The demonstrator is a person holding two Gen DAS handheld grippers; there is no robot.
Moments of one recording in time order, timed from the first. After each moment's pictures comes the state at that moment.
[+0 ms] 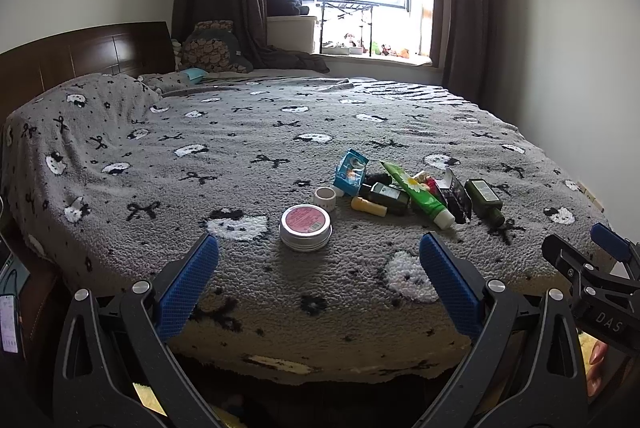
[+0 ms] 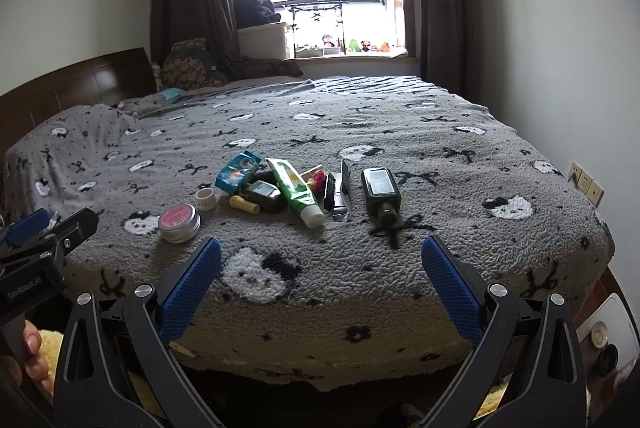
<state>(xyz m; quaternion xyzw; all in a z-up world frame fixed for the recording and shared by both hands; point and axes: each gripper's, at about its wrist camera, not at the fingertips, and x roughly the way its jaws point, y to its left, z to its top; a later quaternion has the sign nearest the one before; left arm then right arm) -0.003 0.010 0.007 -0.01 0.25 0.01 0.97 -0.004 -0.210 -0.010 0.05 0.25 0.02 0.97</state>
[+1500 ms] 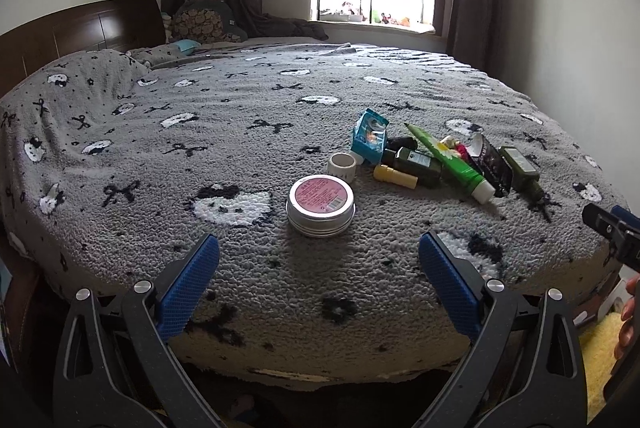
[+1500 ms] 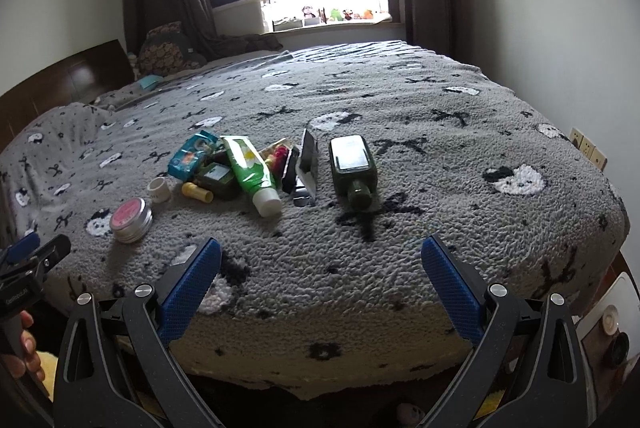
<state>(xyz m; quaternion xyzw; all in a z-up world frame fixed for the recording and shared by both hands) 0.063 0.034 -0.049 0.00 0.31 0.00 0.95 0.057 -0.256 -0.053 0.08 0.30 0.00 0.95</state>
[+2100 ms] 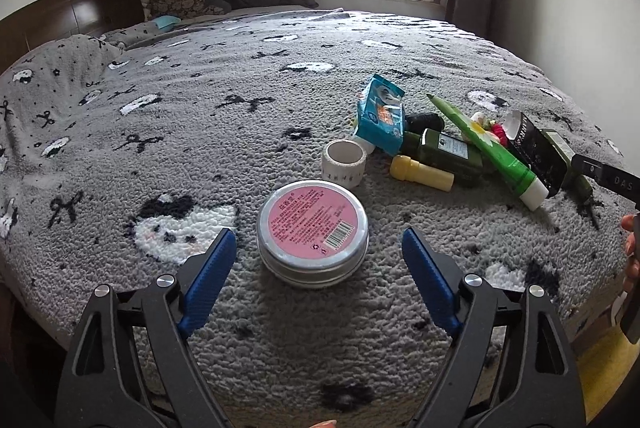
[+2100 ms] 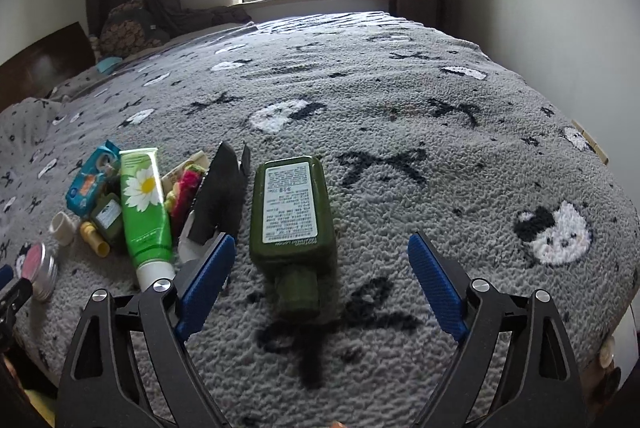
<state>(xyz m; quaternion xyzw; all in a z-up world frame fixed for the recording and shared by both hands) 0.155 0.031 -0.094 0.01 0.36 -0.02 0.93 0.194 -0.293 -0.093 0.07 0.36 -0.04 0.93</state>
